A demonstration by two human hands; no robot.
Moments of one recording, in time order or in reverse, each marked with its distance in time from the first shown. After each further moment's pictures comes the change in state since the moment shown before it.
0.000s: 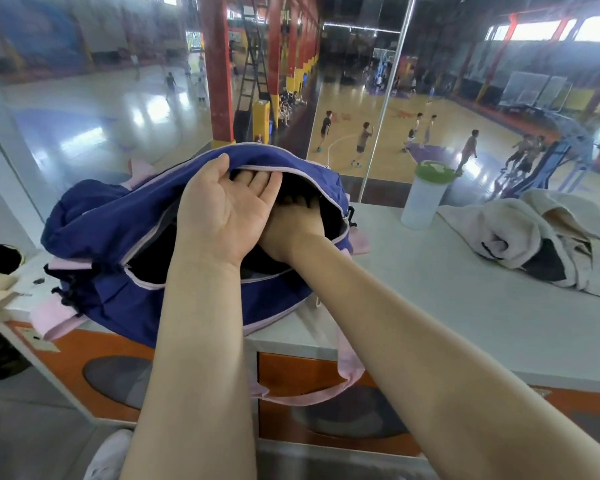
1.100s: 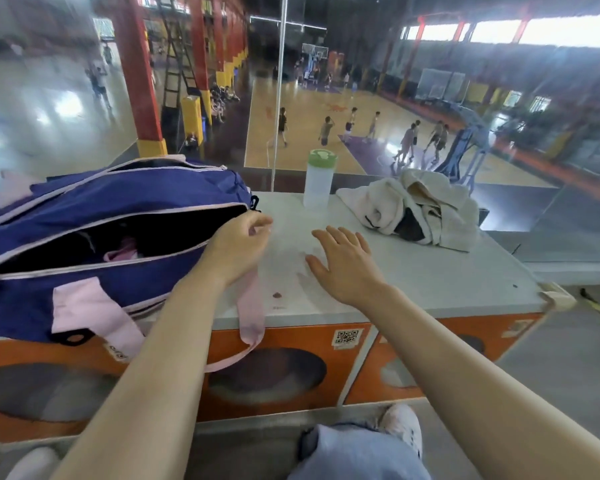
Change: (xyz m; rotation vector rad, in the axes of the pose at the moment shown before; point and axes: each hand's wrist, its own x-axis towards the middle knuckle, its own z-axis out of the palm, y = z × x) left_hand -0.034 -0.131 0.006 1.755 -0.219 0.093; right_hand -0.174 0.190 -0.027 -0.065 0.129 0.134
